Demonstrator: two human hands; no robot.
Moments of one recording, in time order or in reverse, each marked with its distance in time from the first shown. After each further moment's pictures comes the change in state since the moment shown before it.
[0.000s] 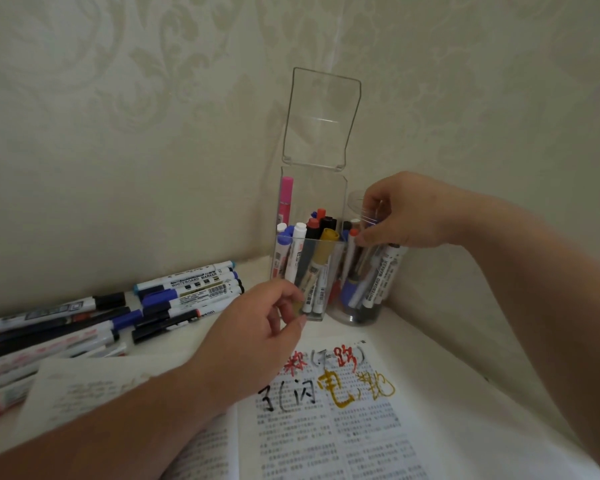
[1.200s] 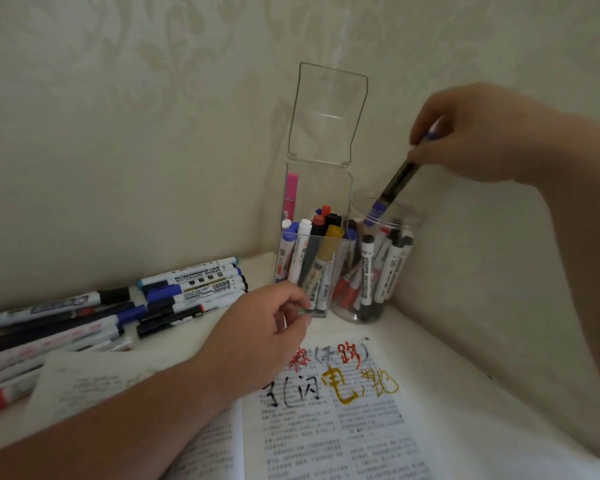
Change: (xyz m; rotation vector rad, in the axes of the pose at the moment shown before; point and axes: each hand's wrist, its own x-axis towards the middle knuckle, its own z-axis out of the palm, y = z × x) left_hand 0.000 0.002 0.000 0.033 -0.019 0.003; right_hand -0.014 -0.001 -0.063 -0.054 0.340 0.071
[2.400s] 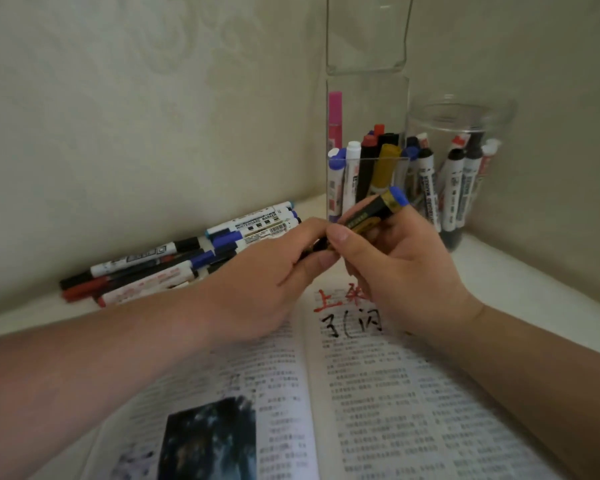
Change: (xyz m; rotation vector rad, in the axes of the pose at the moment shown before) left_hand -0.021 0.034 -0.052 0.235 -0.336 0.028; right_hand -0.130 -0.069 0.182 1.486 -0.112 -0.022
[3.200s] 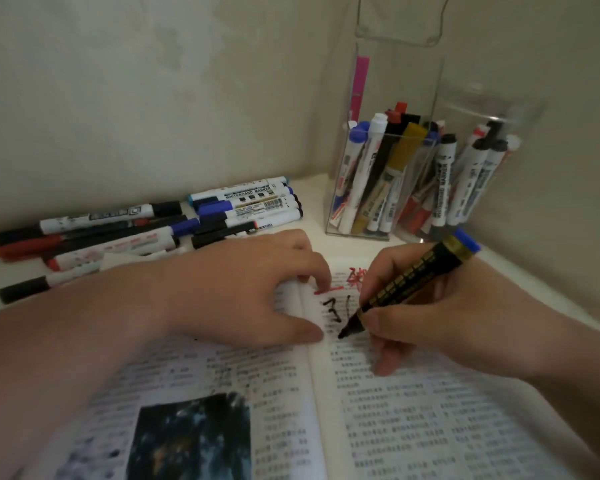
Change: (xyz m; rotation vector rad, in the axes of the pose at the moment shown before) left_hand -0.015 -0.041 -0.007 0.286 -0.319 0.008; right_hand -0.026 -0.036 -0.014 -0.313 -0.354 0.525
